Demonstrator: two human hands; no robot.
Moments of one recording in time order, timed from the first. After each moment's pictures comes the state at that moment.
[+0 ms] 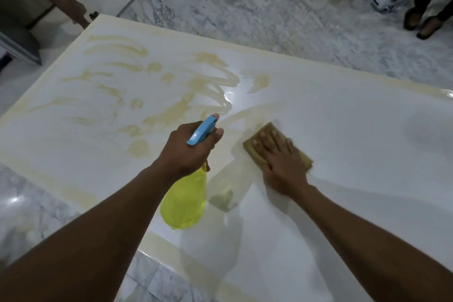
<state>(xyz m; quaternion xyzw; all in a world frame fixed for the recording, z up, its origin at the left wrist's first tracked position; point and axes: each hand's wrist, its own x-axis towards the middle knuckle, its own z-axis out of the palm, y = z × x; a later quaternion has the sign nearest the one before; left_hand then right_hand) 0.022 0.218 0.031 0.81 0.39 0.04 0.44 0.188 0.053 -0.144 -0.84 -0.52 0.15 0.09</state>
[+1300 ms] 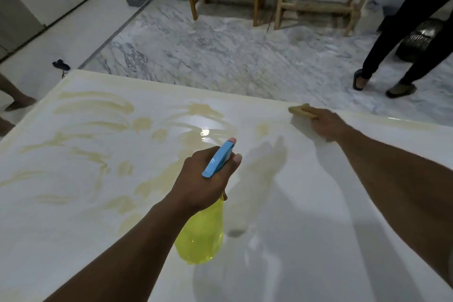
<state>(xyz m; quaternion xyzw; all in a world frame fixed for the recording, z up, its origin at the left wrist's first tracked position) 0.073 0.309 0.029 0.83 0.29 0.05 0.47 0.407 0.144 -0.070 -0.92 -0.24 0.20 0.25</state>
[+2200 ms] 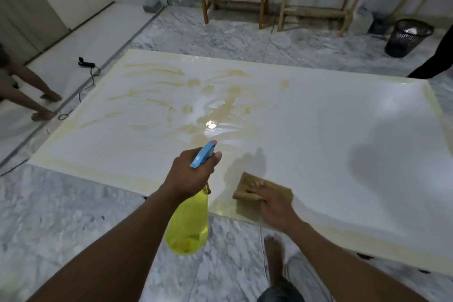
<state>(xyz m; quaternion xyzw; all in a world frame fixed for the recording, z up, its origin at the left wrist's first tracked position) -0.241 0.284 0.050 0.81 0.31 0.07 0.50 -0.120 0.082 -0.122 -0.83 -0.35 0.28 0.32</state>
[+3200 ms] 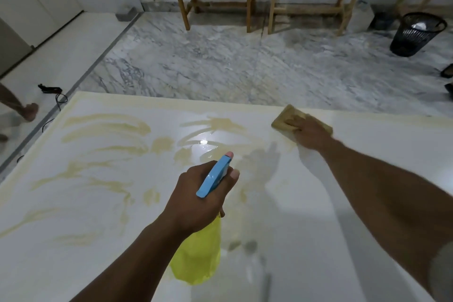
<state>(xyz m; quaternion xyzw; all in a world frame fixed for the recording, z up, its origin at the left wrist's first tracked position) 0.039 0.416 0.021 0.82 0.25 0.04 0.51 0.375 0.252 -0.128 -0.93 -0.27 0.18 0.20</state>
